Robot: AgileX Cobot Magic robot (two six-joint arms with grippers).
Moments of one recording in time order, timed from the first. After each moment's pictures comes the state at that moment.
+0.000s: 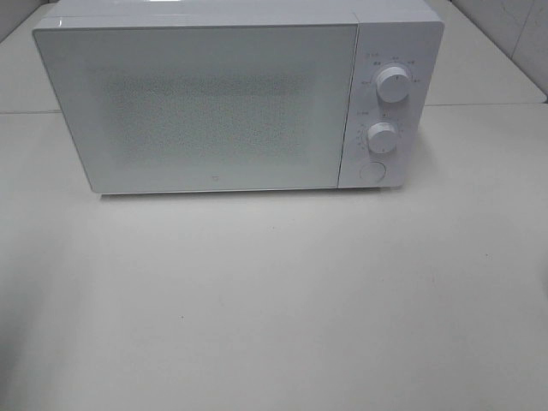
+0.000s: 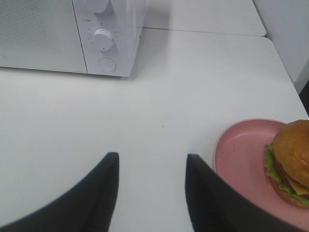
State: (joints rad) left arm 0.03 0.77 -0.60 -0.05 1.00 0.06; right arm 0.03 0.00 -0.50 0.01 0.97 -0.05
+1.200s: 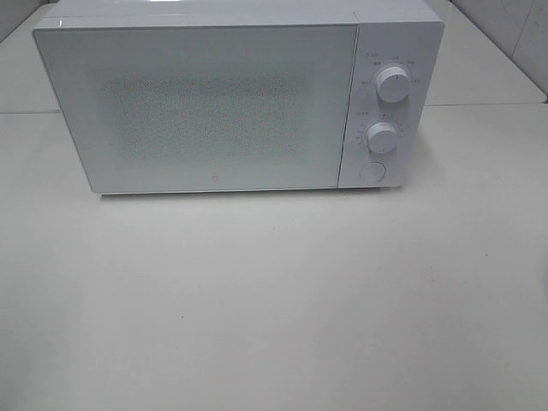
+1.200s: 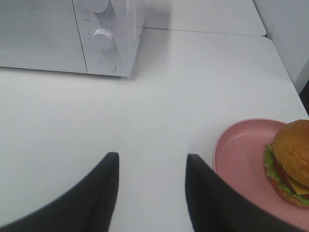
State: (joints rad) left arm 0.06 0.16 -0.52 0.02 1.09 -0.04; right arm 0.03 0.00 -0.50 0.01 0.97 -0.05
